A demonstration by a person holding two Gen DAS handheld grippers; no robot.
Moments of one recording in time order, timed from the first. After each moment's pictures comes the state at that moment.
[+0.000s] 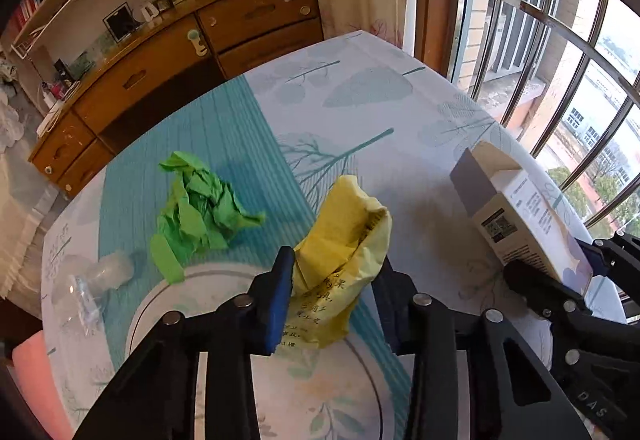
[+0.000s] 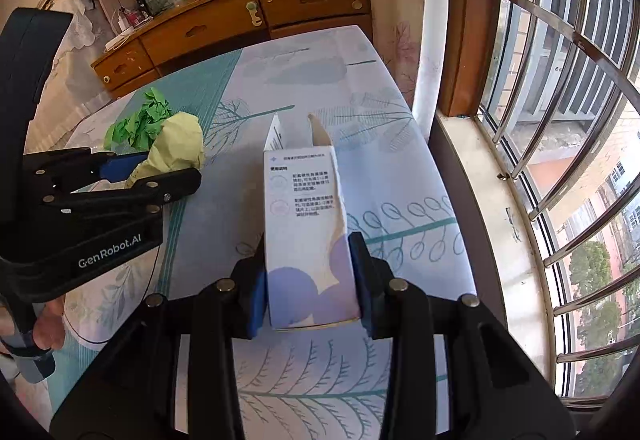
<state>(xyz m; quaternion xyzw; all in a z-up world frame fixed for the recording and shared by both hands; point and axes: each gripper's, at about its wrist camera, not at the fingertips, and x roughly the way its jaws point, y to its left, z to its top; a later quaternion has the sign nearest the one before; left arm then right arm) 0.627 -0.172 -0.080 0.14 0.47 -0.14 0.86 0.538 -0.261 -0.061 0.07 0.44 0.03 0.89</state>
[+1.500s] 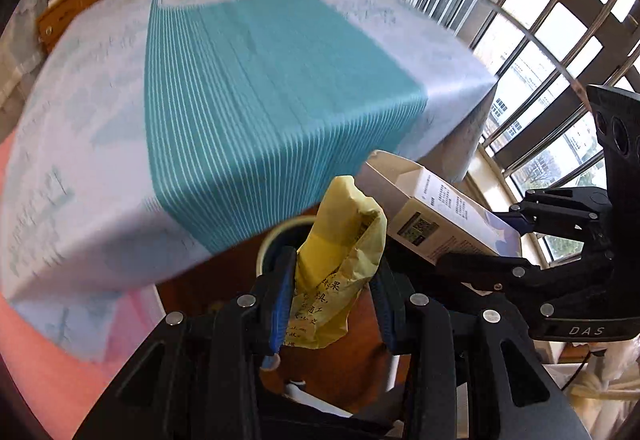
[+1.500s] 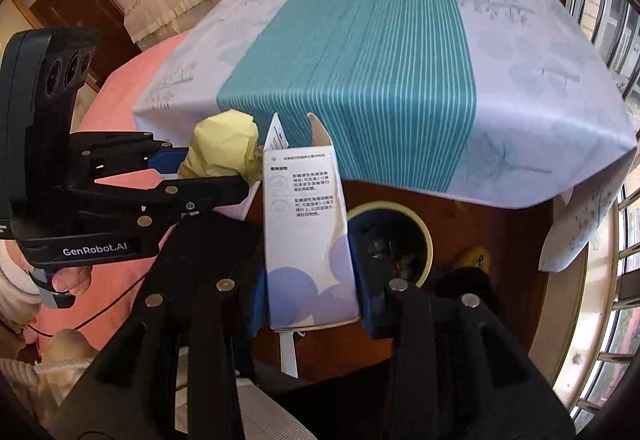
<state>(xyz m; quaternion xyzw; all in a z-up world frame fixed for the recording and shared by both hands) 0.049 -0.018 -0.126 0.03 0.54 -0.23 0.81 0.040 -0.115 -0.071 0.03 0.54 0.22 0.81</state>
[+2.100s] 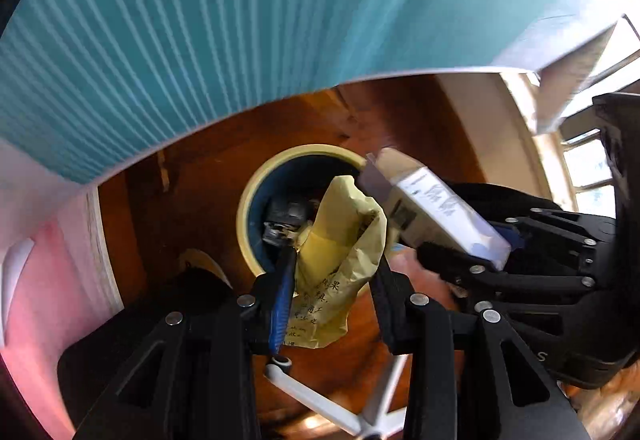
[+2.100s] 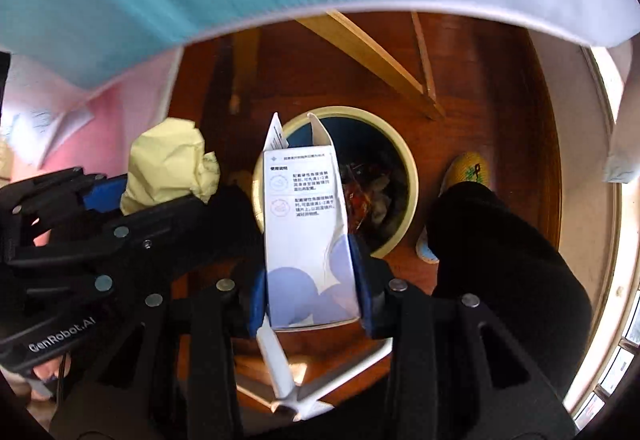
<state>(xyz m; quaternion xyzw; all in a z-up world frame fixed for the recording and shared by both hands) 0.053 -0.048 -0.334 0.02 0.63 -0.16 0.76 0.073 -0.127 -0.282 0.06 0.66 0.10 0.75</state>
